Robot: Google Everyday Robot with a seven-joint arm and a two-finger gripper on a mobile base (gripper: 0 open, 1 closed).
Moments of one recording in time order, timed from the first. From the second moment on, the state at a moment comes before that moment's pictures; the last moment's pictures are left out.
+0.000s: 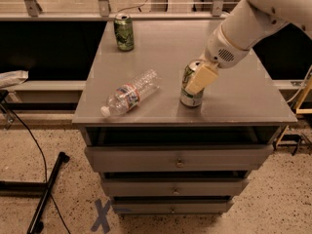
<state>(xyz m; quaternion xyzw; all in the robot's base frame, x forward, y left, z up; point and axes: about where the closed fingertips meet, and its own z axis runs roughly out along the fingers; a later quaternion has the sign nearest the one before) 0.583 -0.115 0.889 -0.56 0.79 0.09 0.22</state>
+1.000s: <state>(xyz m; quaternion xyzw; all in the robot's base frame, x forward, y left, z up) 0.649 -0.110 0.928 -0.56 0.79 0.09 0.22</state>
